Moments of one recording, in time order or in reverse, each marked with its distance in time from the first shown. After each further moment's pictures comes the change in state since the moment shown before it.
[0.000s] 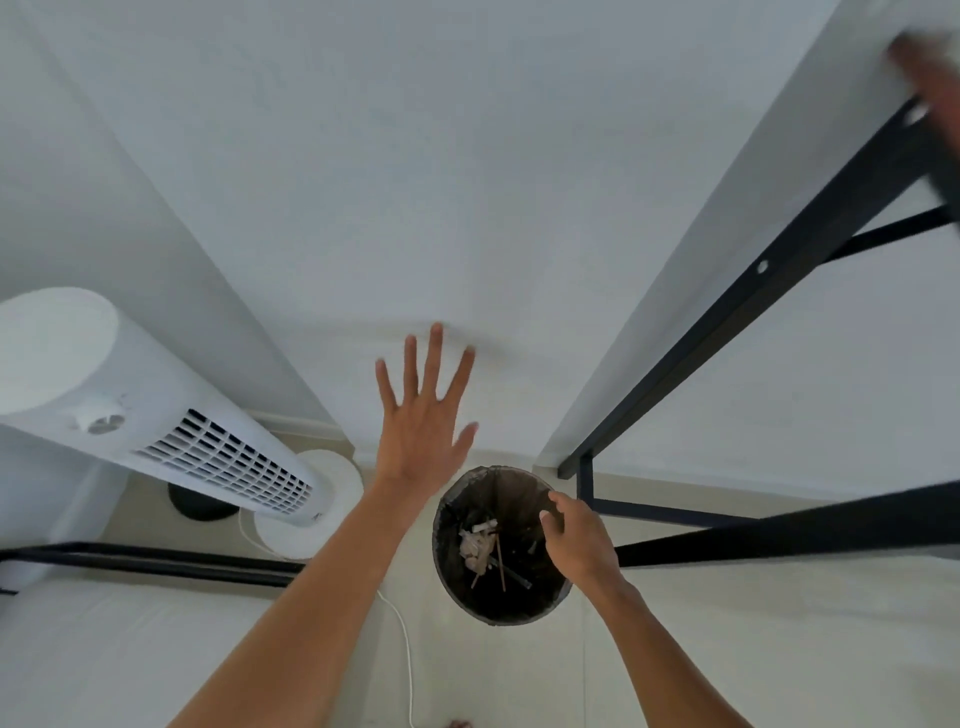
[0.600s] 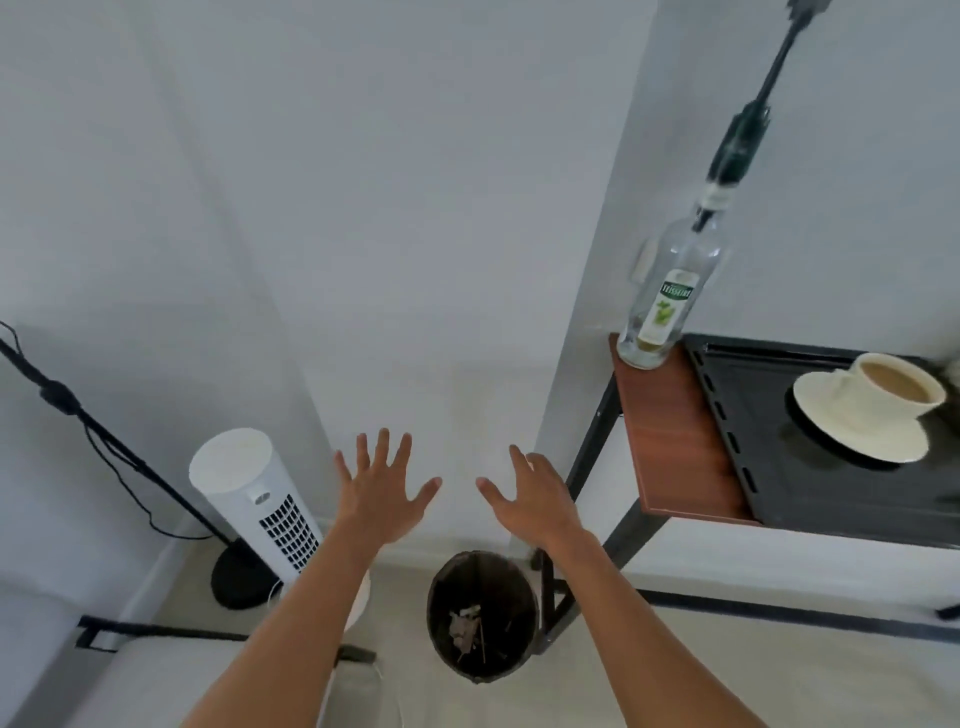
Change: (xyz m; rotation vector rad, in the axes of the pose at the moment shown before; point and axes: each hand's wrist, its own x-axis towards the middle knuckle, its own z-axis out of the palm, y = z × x) left_hand -0.108 0.011 -0.281 -0.090 -0.237 -0.218; right_hand -0.207 -0.181 -0.234 -0.192 0.079 -0.286
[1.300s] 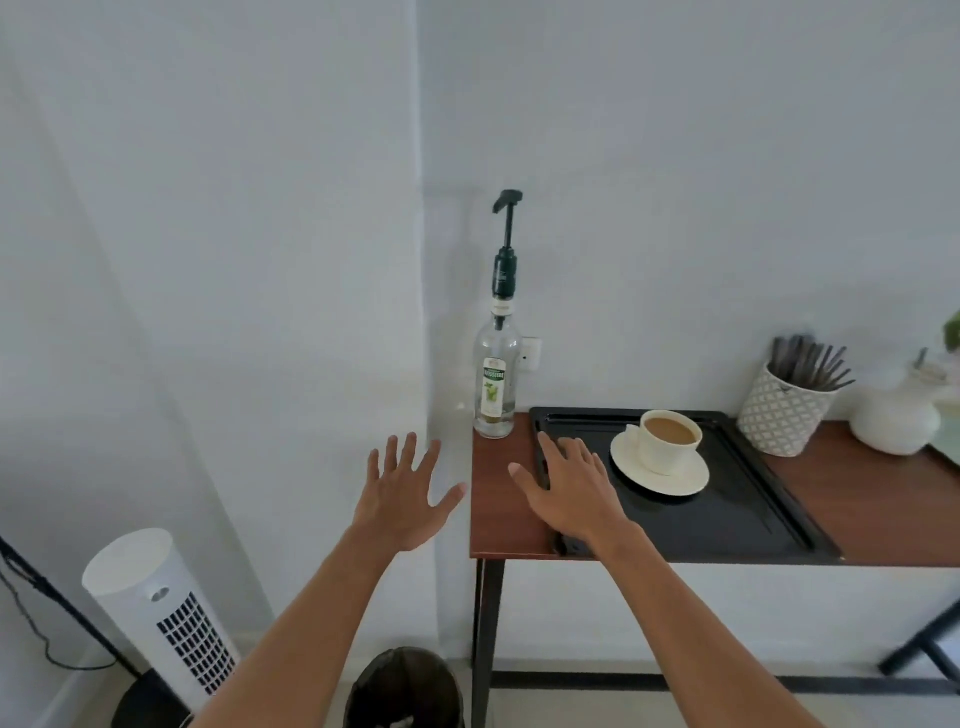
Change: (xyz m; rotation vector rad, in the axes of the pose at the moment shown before) left_hand -0.055 0.216 -0.105 0.010 0.220 0.238; right_hand -0.097 0.126 -0.217 -0.115 0.349 -0.053
